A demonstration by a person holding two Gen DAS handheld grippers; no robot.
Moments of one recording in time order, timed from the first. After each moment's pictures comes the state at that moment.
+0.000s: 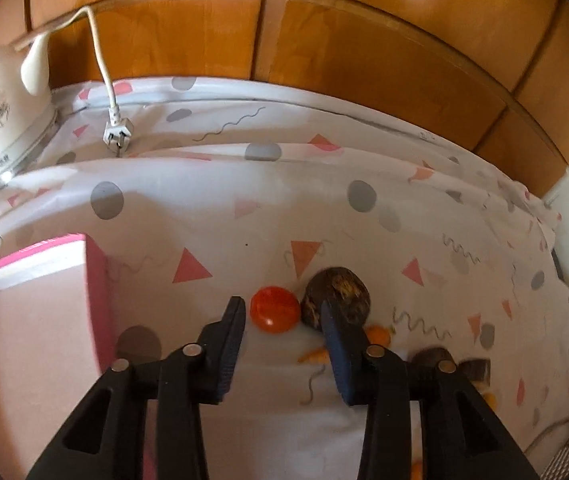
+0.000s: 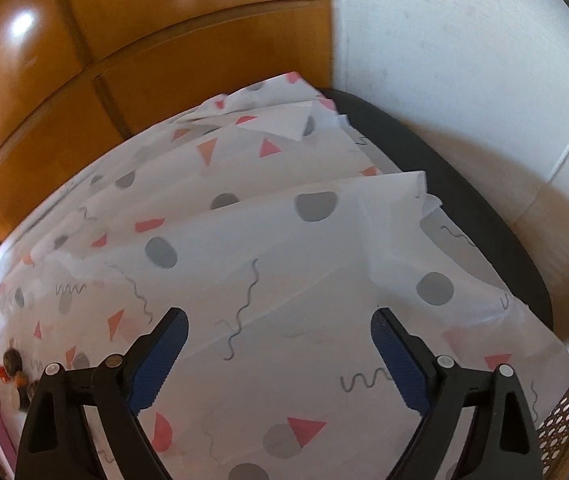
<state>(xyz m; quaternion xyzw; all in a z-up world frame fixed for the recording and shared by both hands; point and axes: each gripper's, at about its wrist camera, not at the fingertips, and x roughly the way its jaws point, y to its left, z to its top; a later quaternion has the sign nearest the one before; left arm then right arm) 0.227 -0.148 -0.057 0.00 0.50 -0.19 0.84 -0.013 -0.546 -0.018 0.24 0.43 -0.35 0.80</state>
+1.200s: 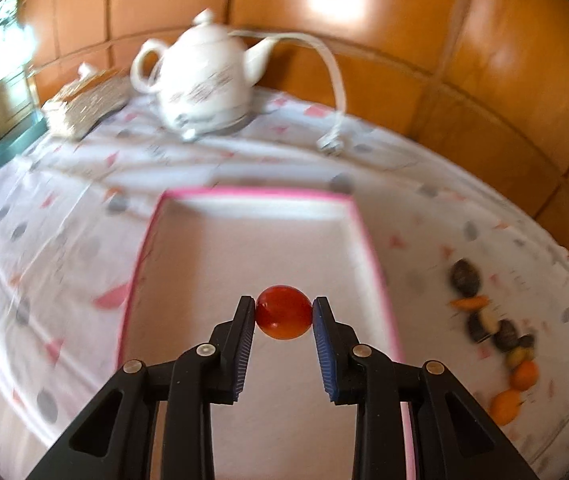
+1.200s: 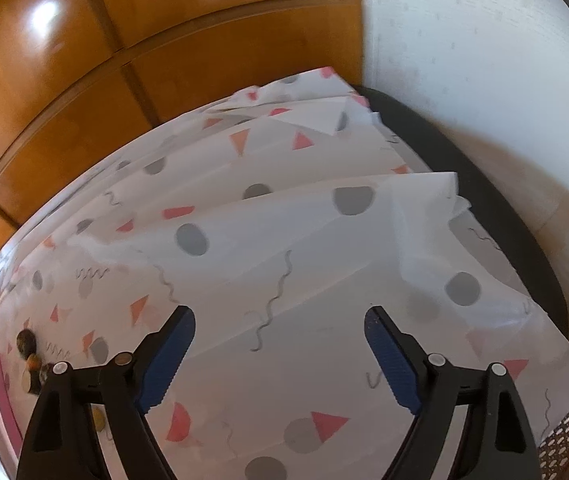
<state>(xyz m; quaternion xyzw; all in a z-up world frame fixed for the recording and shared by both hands) 0.132 0.034 -0.029 -0.06 0.45 -0.03 0.89 -0.002 -0.534 -0.020 0.23 0.44 -0.29 0.82</state>
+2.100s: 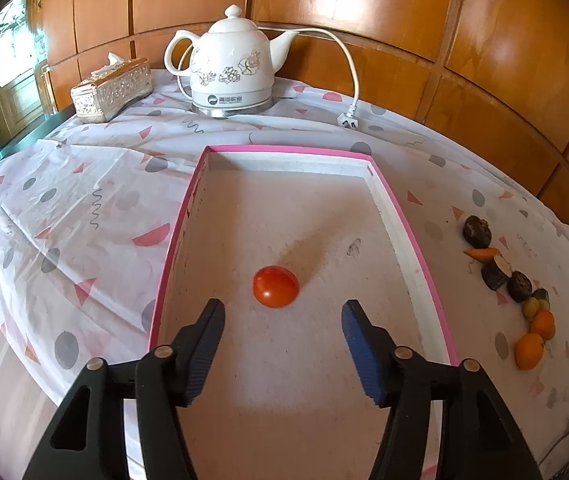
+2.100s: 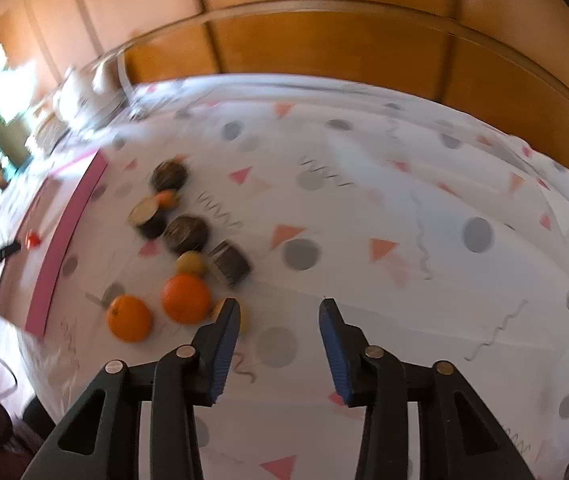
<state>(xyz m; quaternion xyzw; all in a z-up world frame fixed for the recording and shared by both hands) 0.072 0.051 -0.043 -0.05 0.44 -0.02 0.90 0.040 -0.380 -0.034 0.02 0.50 0.05 0.87</state>
